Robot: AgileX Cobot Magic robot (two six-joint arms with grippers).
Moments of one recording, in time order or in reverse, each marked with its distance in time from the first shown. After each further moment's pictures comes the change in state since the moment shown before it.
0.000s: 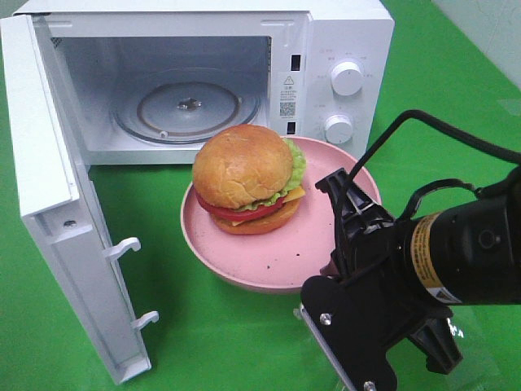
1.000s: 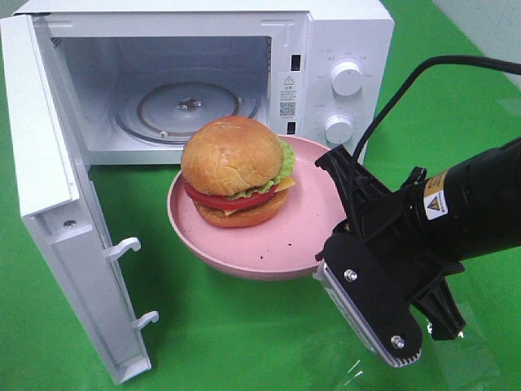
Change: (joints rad) left arm 0.000 0.000 0.000 0.000 0.000 0.000; right arm -0.207 0.002 -0.054 0.820 -0.028 -0.989
